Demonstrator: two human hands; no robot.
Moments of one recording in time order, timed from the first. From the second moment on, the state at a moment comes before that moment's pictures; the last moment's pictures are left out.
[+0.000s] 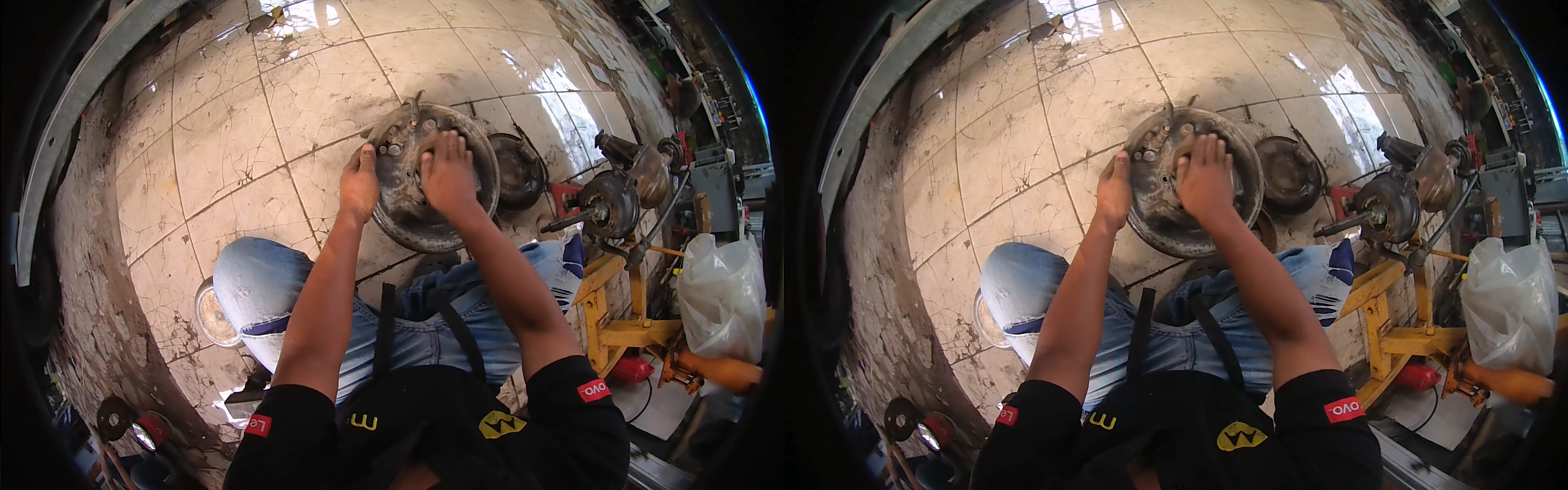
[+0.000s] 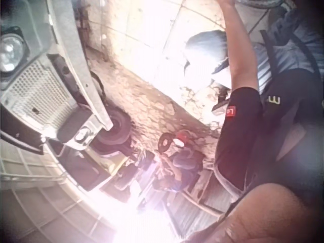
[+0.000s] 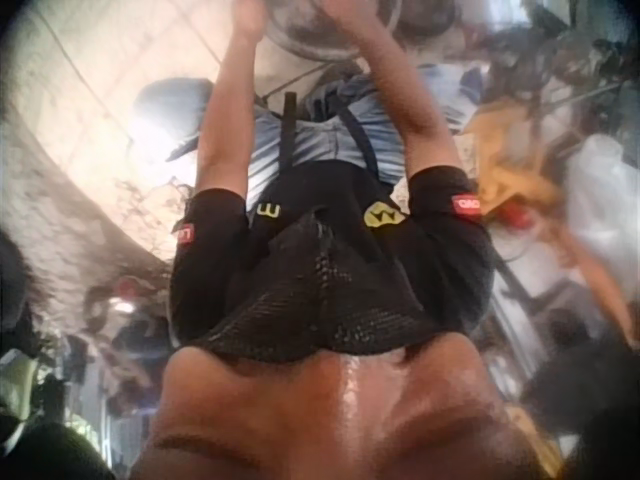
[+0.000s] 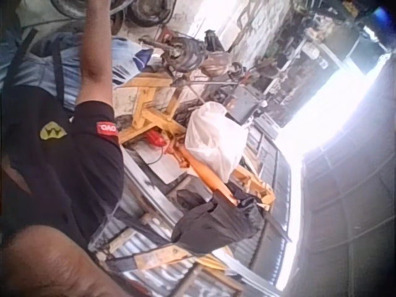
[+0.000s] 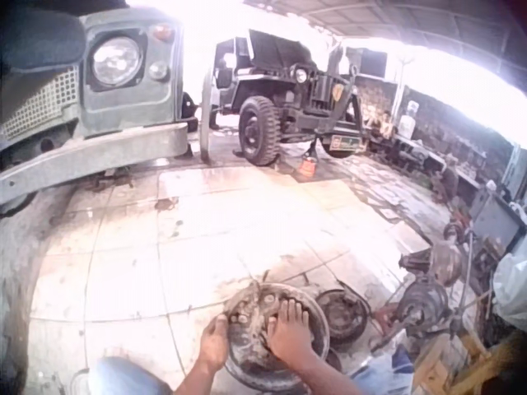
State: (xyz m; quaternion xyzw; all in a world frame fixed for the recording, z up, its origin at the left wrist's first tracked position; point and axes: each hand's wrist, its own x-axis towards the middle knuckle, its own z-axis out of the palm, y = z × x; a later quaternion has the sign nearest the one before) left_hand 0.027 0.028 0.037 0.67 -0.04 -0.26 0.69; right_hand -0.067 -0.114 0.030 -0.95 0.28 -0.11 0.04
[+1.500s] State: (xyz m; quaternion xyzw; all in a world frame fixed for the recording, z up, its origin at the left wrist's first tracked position) left_hand 0.034 0.028 0.034 0.72 -0.04 -0.28 0.64; right_hand -0.085 -0.083 0.043 -0.98 0.11 -0.08 0.11
